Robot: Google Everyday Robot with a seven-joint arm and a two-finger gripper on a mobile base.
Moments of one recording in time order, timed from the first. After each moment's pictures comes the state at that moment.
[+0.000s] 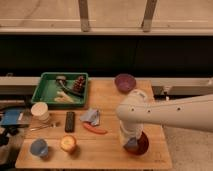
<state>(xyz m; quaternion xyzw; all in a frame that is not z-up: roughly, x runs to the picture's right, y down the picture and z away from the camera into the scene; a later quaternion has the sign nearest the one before) 0.133 0.246 0.682 -0.28 0.25 0.55 0.75</state>
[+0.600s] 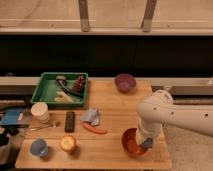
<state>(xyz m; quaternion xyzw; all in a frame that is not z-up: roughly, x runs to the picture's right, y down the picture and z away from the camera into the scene) 0.207 0.231 0.677 -0.26 0.27 0.60 0.71</state>
